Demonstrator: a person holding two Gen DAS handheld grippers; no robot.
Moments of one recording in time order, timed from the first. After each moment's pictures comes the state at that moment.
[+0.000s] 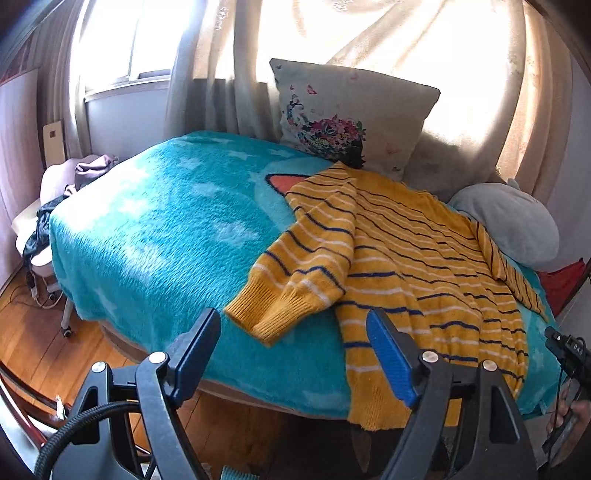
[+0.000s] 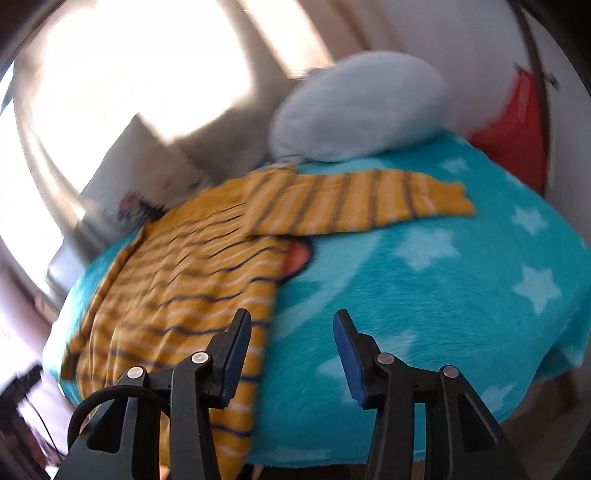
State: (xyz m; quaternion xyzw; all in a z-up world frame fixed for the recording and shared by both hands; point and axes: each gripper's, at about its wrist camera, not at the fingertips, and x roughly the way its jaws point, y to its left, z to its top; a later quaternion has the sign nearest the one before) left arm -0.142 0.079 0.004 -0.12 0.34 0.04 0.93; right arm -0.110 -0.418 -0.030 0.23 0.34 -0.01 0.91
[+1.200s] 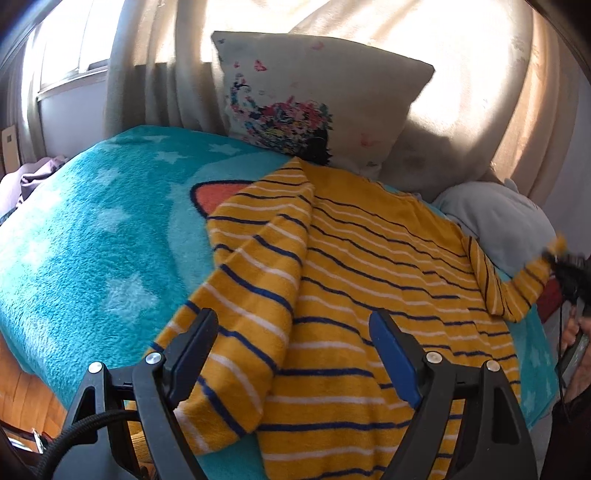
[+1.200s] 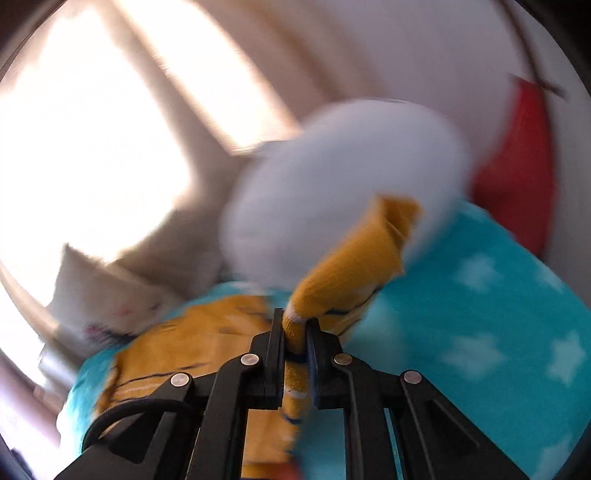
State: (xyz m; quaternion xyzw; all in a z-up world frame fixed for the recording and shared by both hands) left arm -0.018 0.053 -0.005 -0.14 0.37 -0.02 0.92; right arm 0.071 -0.437 0.052 0.24 0.27 -0.01 0.93
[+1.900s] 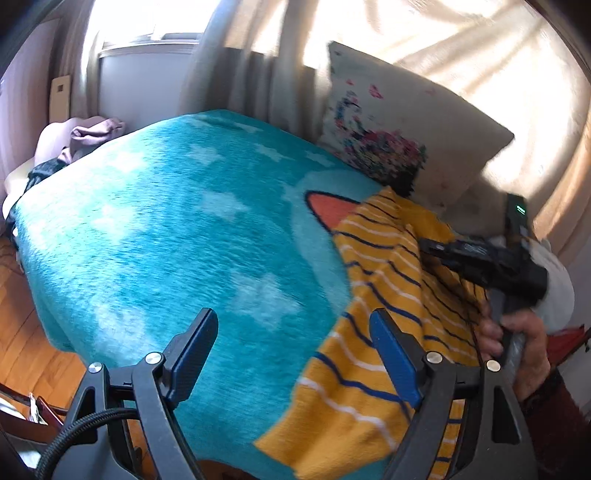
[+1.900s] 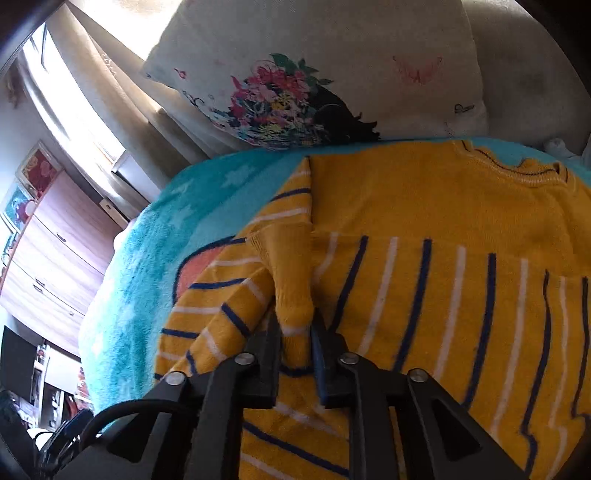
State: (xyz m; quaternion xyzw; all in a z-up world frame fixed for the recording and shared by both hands) left arm -0.044 0.167 -0.019 -0.22 0.35 0.06 0.91; right arm 0.200 -0.107 -0.035 0.11 0.46 0.28 0.84
